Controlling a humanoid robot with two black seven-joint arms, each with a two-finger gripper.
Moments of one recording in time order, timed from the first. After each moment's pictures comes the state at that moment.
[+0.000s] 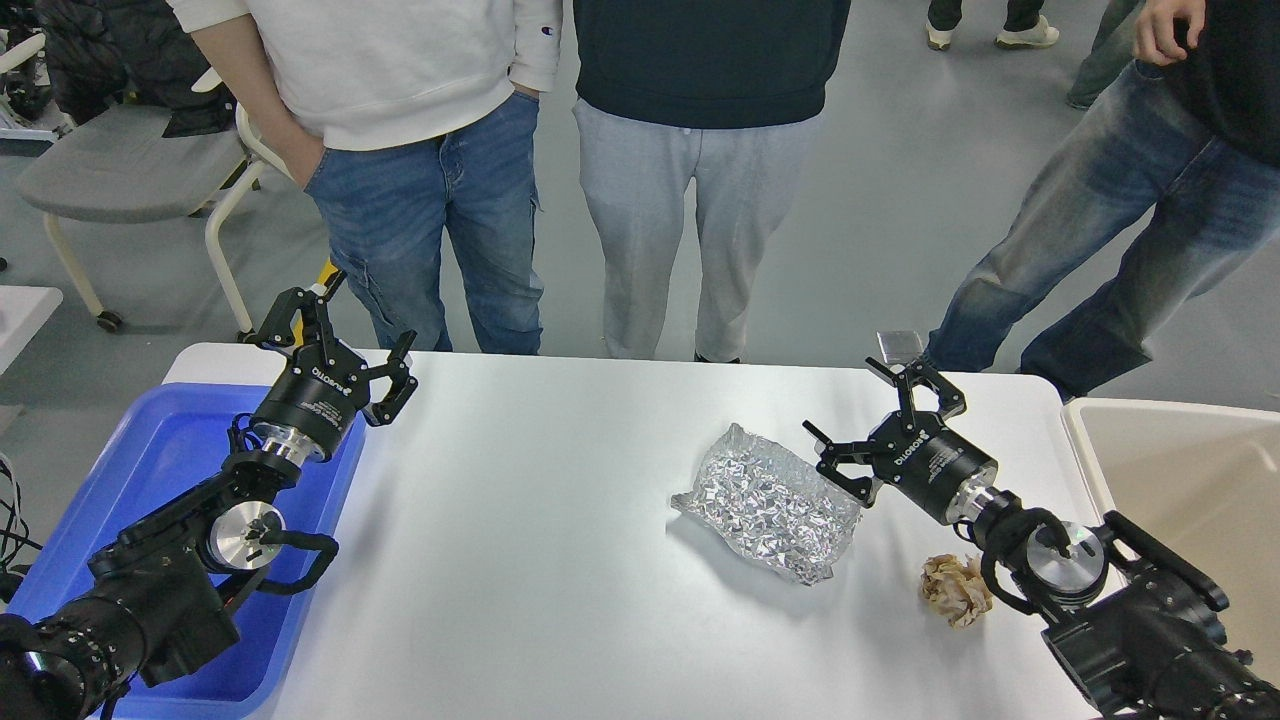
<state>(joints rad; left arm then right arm) -0.64 0.30 -0.66 -0.46 0.07 -0.60 -0.60 0.55 -0.18 0.92 0.56 0.25 0.53 -0.23</state>
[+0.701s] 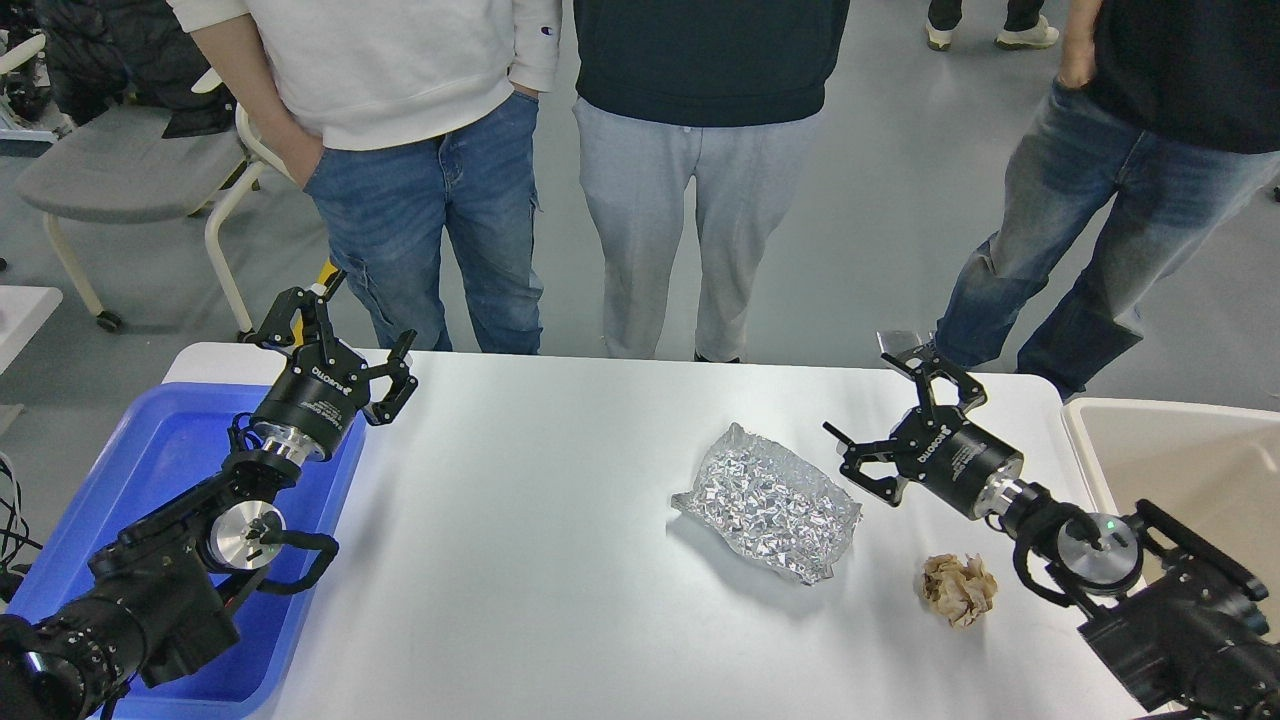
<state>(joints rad) -0.64 0.30 -0.66 -0.46 0.07 -0.60 -0.60 0.56 -0.27 0.89 0.61 0.19 0.53 -0.23</state>
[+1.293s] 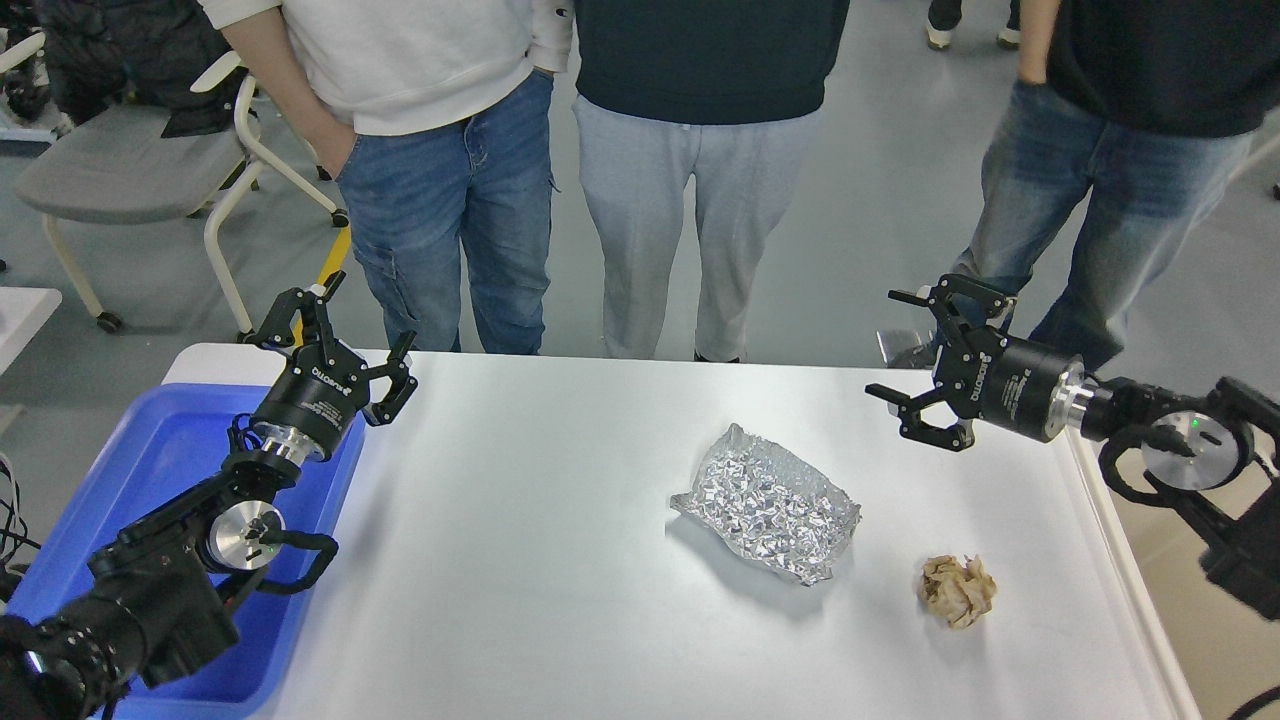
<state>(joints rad) -0.64 0.30 -0.66 -0.46 0.07 -0.60 -0.60 0.77 -0.58 0.66 0.94 -0.10 0.46 -0.24</state>
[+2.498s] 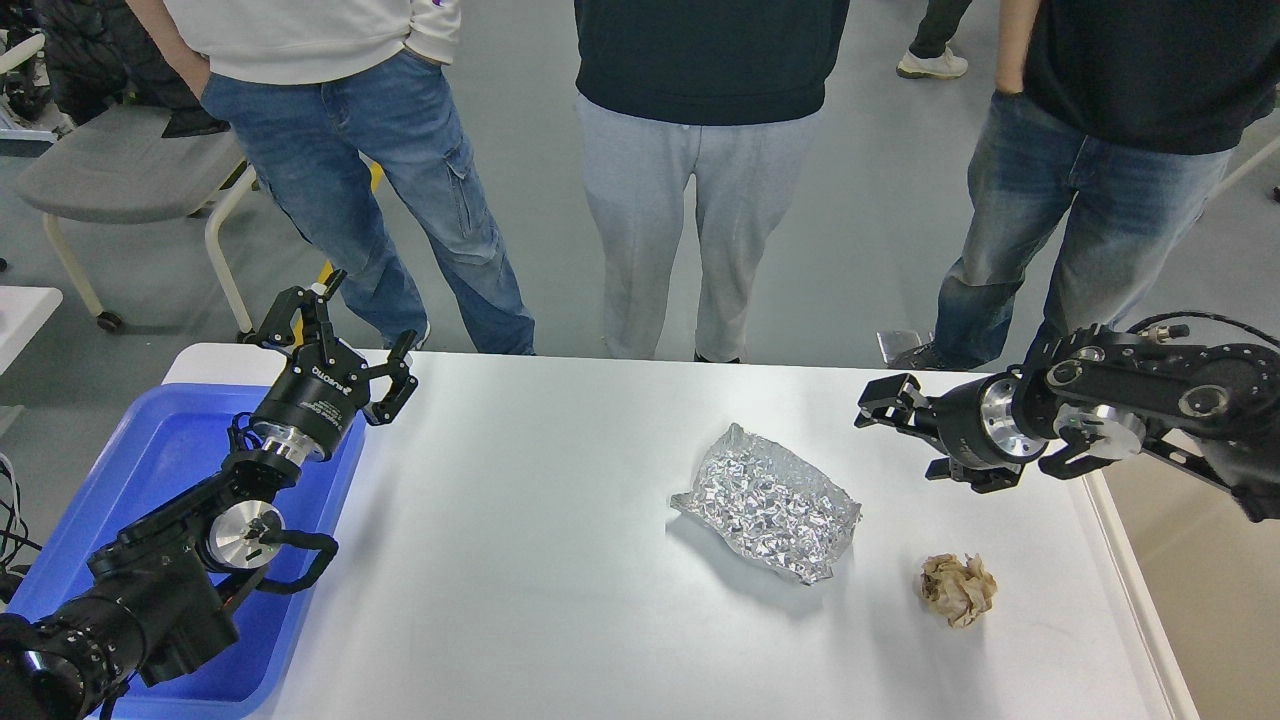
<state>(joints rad) -0.64 0.30 -0.66 -0.46 0.07 -0.60 -0.60 1.29 -0.53 -0.35 1.06 -0.28 0.18 -0.26</state>
